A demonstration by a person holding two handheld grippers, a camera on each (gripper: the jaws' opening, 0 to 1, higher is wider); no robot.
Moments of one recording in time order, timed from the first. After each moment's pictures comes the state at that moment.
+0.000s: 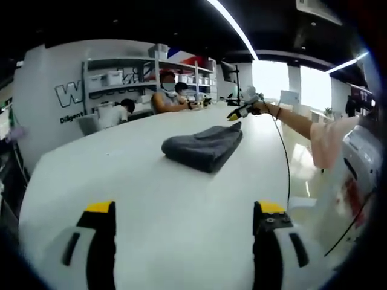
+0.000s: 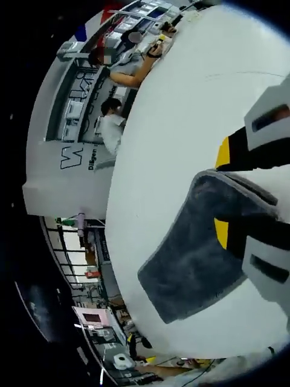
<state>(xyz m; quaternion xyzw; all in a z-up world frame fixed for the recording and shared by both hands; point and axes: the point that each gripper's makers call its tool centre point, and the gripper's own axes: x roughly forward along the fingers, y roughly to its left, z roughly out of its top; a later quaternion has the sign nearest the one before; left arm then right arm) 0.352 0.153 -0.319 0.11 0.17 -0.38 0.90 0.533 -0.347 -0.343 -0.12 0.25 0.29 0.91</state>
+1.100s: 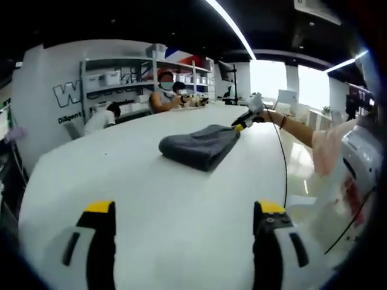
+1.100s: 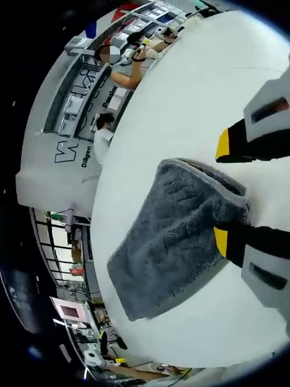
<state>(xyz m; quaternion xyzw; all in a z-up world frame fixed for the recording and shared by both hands) 0.346 0.155 -0.321 0.11 0.17 -0.39 0.90 0.496 -0.356 -0.382 -0.16 0.26 0.25 0.92</state>
